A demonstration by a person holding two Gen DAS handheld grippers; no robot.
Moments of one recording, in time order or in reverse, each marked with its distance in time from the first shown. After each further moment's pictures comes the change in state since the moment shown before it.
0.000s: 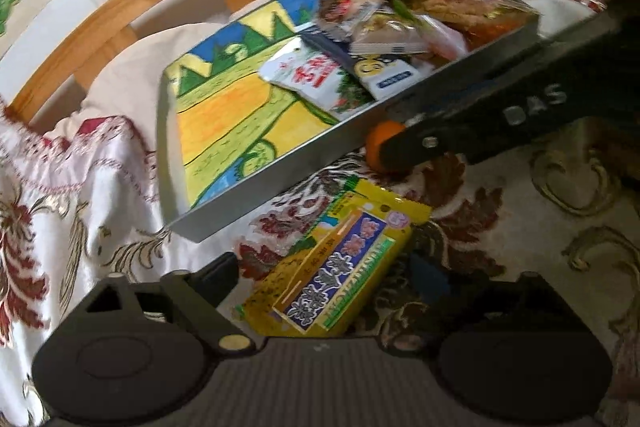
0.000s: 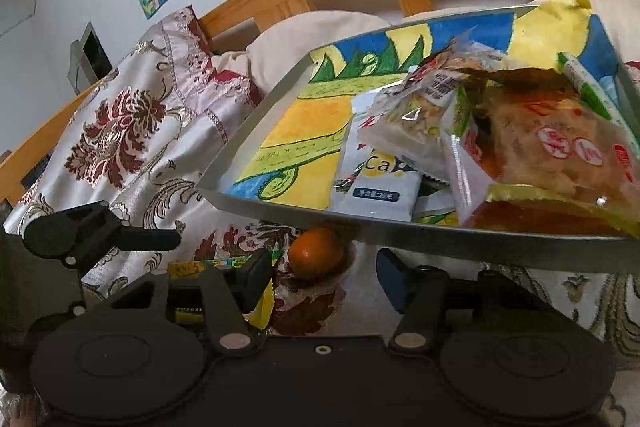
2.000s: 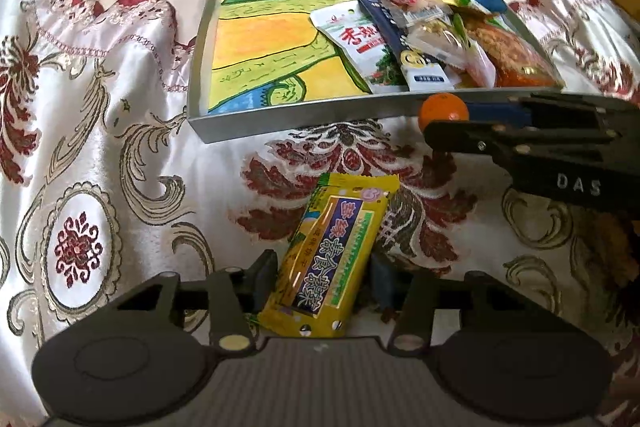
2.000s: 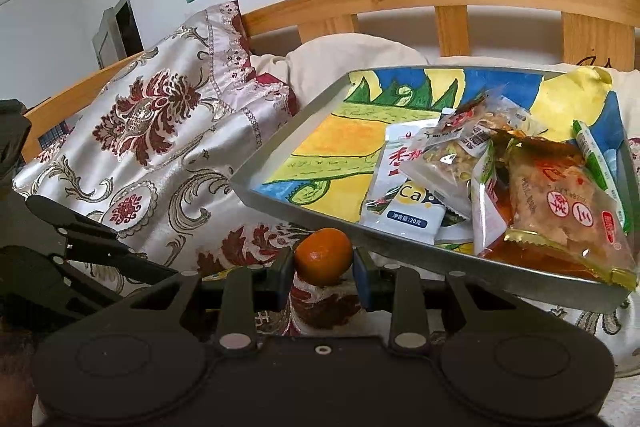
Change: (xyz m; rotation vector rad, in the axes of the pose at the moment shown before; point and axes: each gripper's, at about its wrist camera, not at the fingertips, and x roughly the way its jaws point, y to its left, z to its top) left arm -0.028 0.039 -0.009 -0.413 0.161 -0.148; right arm -0.031 0.029 0.001 -0.173 -0.038 -0.013
